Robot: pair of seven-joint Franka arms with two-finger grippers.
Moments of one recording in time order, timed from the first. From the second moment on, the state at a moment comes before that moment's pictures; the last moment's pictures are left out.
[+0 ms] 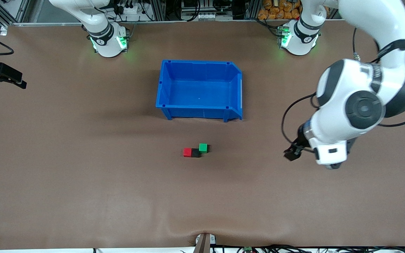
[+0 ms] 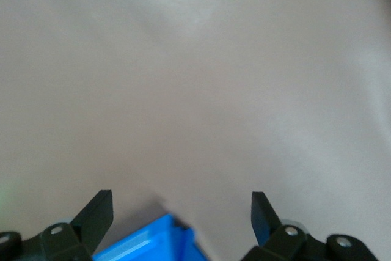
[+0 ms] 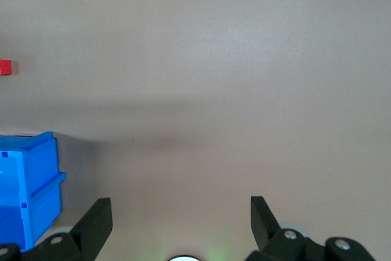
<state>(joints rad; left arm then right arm) -0.33 0.52 0.04 -1.15 -0.03 1.55 -1.18 0.03 -0.03 -0.10 -1.57 0.01 1.47 -0.08</state>
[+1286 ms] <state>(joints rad) -0.11 0.03 0.02 -1.58 0.03 1.44 -0.41 0.03 -0.01 -0.11 -1.54 0.01 1.47 -0.08</state>
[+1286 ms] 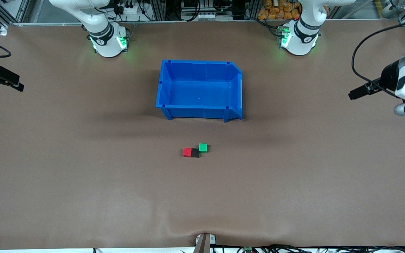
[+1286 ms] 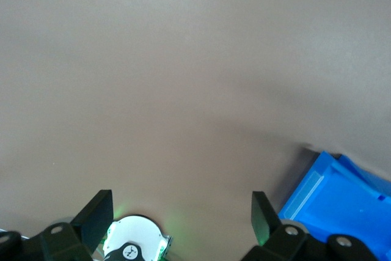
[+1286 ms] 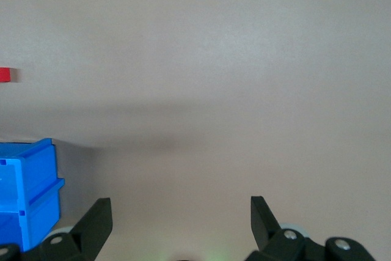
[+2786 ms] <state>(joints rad) -0.10 -0.17 -0.04 -1.75 0.06 1.63 -0.20 0.03 0.01 -0.11 -1.54 0.01 1.48 -0.08</state>
